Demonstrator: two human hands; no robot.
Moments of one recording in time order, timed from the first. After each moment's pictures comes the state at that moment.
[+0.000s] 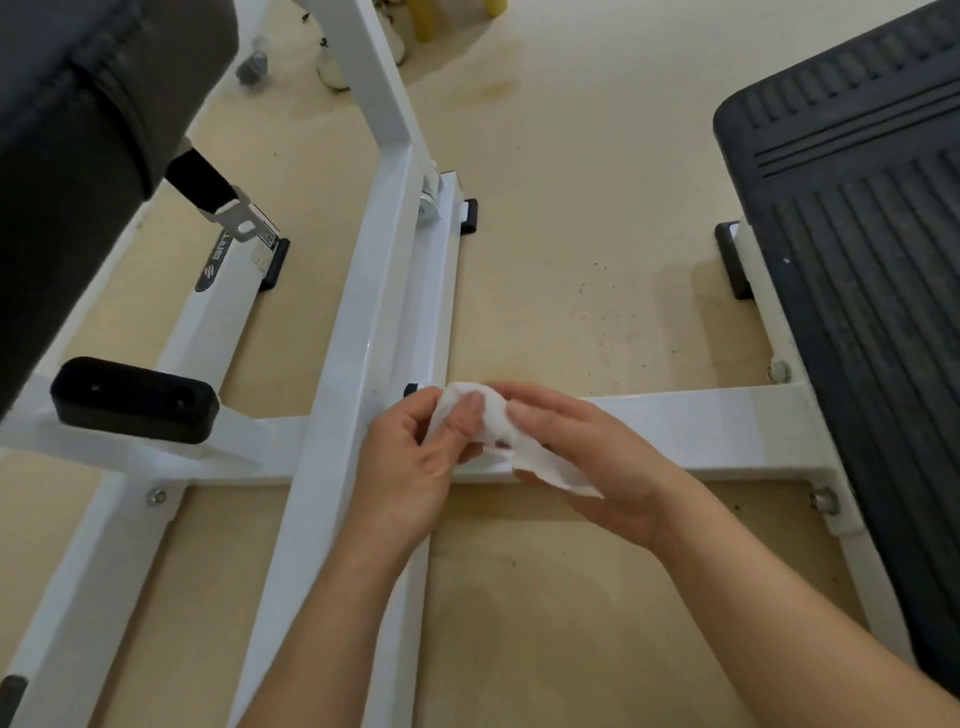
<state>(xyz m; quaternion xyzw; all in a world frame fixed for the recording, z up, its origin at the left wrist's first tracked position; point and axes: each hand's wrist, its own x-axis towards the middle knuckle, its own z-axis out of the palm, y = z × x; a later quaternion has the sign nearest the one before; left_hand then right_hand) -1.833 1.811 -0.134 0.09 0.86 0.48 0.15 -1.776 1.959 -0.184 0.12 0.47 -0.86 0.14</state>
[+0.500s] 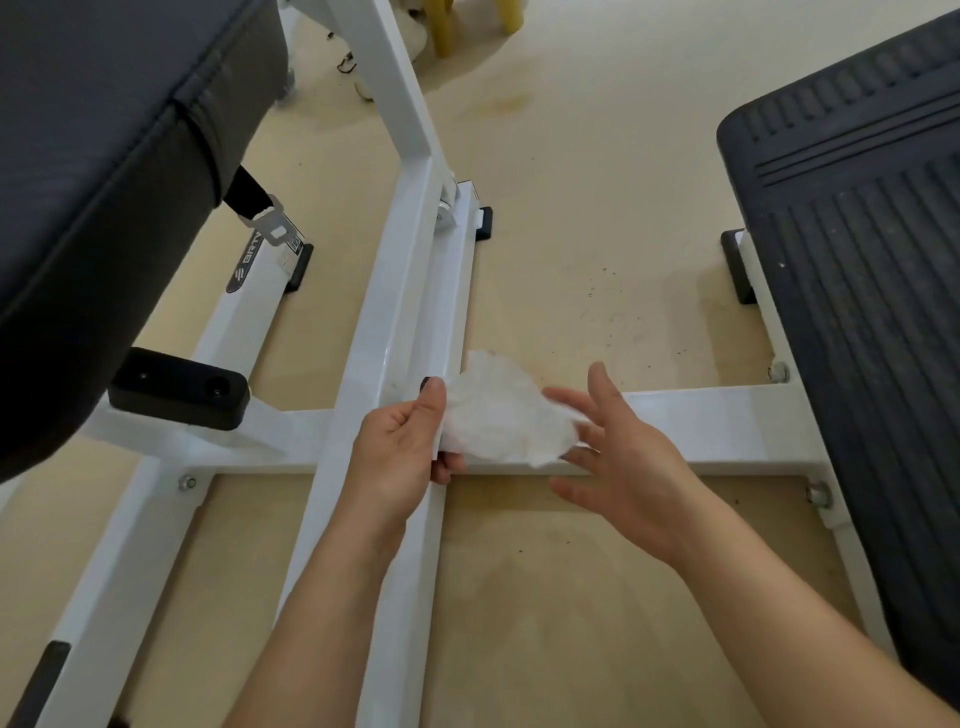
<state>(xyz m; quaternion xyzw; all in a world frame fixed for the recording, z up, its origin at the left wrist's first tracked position) -1.830 1.797 -0.124 -0.01 0.84 0.51 0.18 -1.750 1.960 -0.178 0.29 0.40 -0.86 0.10</state>
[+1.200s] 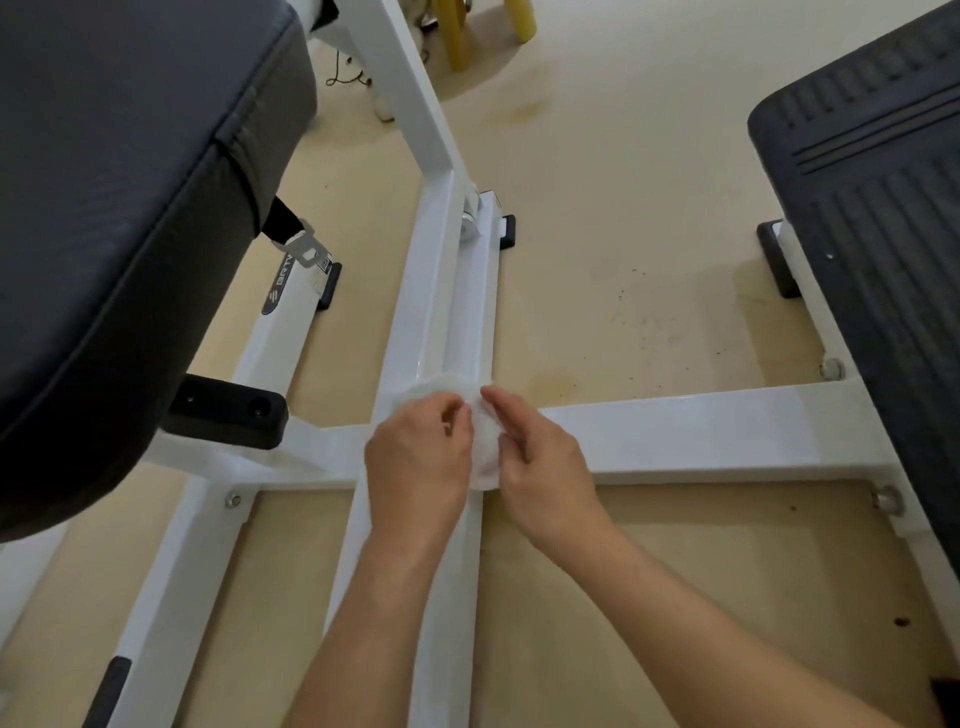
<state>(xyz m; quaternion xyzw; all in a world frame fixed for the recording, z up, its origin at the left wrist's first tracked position) -1.852 1.786 -0.139 0.16 0.97 0.14 -0.08 -1.794 1.879 -0.175 0.18 0.72 -0.67 -0.07</state>
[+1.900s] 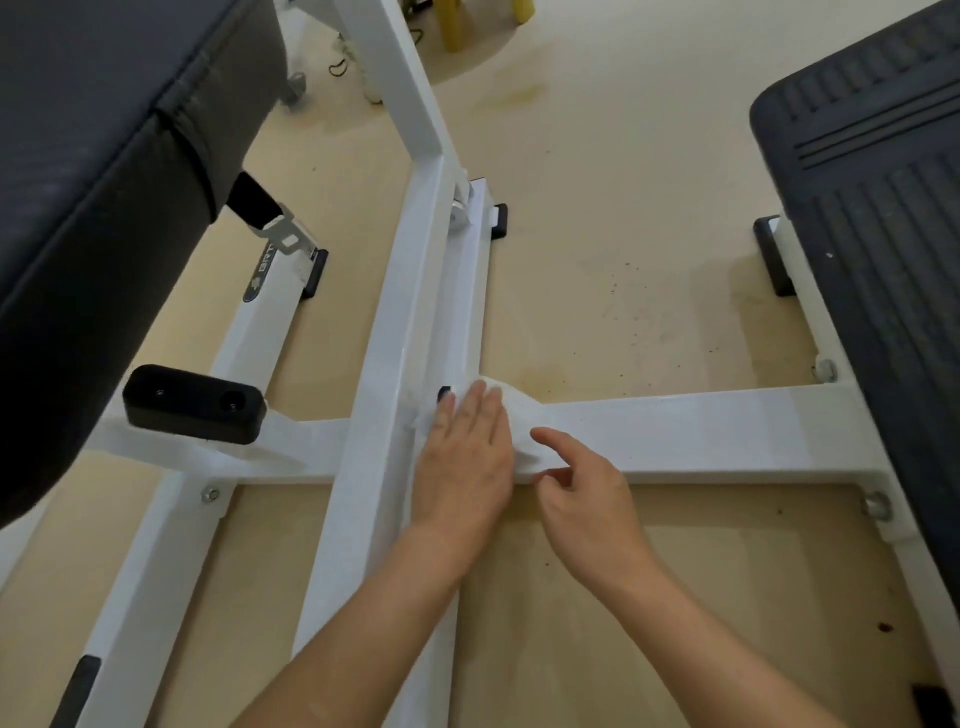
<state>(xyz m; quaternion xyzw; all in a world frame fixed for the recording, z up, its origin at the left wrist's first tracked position) -1.855 1.801 -0.202 0.38 0.91 -0.19 -0.01 -1.766 1.898 -0.208 0.27 0.71 -0.65 -0.02</state>
